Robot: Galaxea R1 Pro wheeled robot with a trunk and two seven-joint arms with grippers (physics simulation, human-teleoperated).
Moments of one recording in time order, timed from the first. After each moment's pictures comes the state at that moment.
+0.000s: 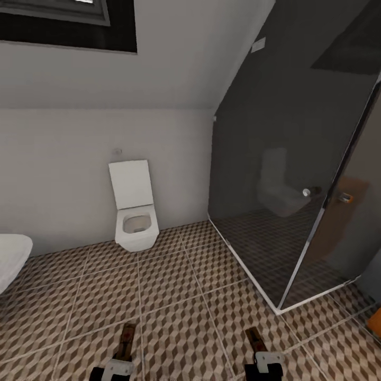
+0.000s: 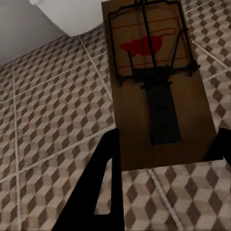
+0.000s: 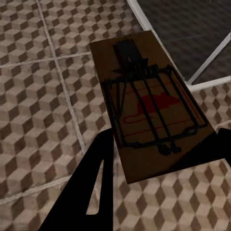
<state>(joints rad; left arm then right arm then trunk) -0.42 -0.02 -0.70 0.08 0.35 -0.78 0.31 -0.20 0.06 0.04 -0.53 0.13 -0.26 -0.24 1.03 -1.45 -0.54</state>
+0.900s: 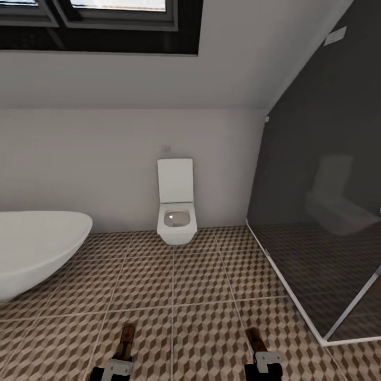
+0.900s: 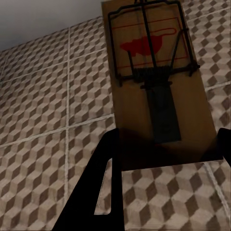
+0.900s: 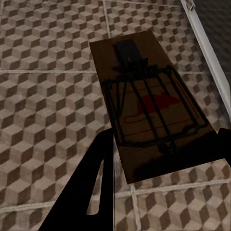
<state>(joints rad) -0.42 -0.02 -0.70 0.08 0.35 -0.78 0.31 -0.20 0.06 0.04 -0.53 0.13 -0.26 -0.24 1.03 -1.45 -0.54</state>
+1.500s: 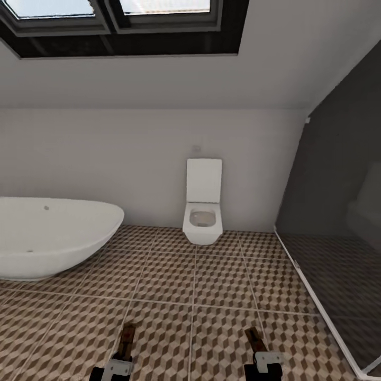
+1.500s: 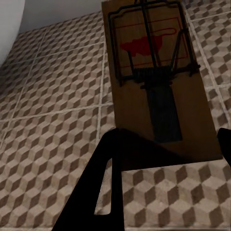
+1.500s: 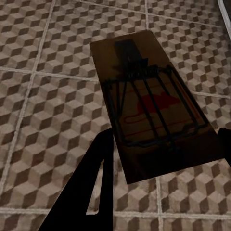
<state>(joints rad) -0.42 -0.02 -0.70 0.08 0.35 -0.78 0.31 -0.20 0.06 0.04 -0.53 0.13 -0.26 -0.24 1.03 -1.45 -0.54</state>
